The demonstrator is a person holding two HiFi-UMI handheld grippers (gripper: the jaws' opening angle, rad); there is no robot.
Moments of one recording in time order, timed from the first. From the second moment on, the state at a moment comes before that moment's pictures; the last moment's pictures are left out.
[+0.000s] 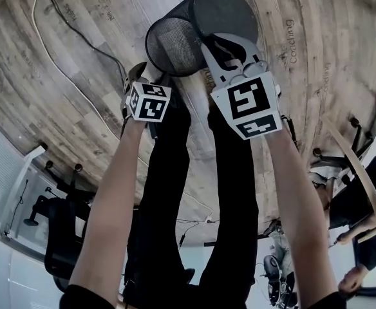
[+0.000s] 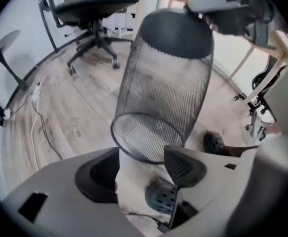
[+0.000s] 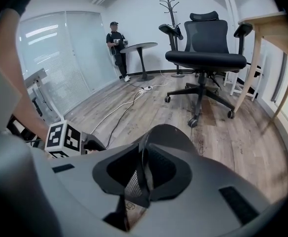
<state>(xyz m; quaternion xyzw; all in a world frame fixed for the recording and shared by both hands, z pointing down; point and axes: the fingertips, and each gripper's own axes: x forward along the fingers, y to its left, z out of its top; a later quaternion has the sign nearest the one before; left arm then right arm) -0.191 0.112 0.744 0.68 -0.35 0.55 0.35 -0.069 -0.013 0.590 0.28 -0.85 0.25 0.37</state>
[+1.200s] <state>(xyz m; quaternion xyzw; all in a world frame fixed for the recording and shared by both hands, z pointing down) -0.108 0.068 0.649 0.83 -0.33 0.40 0.21 -0.002 0.014 0.641 0.44 -0.71 0.43 0.34</state>
